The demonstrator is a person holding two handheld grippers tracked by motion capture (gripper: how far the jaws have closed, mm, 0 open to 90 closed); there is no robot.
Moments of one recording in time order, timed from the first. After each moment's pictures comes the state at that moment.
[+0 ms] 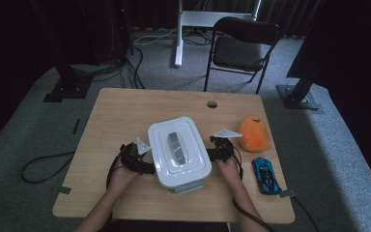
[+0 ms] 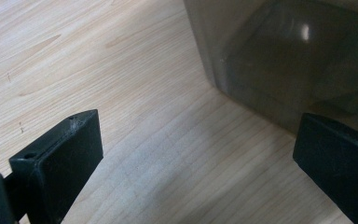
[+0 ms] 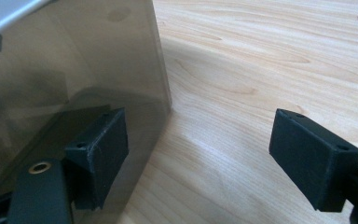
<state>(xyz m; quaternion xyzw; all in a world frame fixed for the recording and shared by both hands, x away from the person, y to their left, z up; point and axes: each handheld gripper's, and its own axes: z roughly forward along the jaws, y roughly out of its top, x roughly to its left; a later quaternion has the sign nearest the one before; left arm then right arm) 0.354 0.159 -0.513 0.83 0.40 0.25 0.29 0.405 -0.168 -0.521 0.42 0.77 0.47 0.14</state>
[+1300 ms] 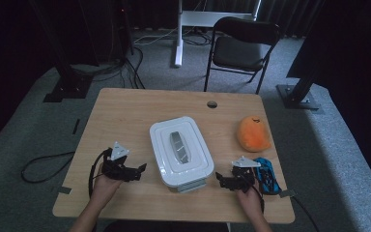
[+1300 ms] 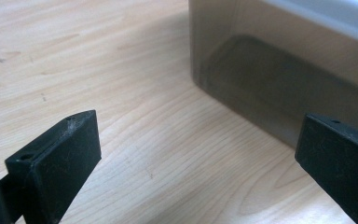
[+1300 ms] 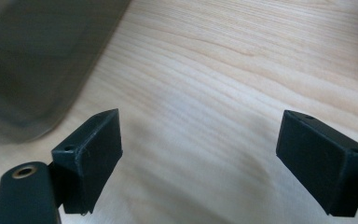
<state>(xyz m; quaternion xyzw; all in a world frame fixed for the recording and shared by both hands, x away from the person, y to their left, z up) 0.306 0.207 -0.471 0.79 0.43 0.21 0.39 0.306 -0.223 -0.541 0.47 0.78 0.38 0.19</state>
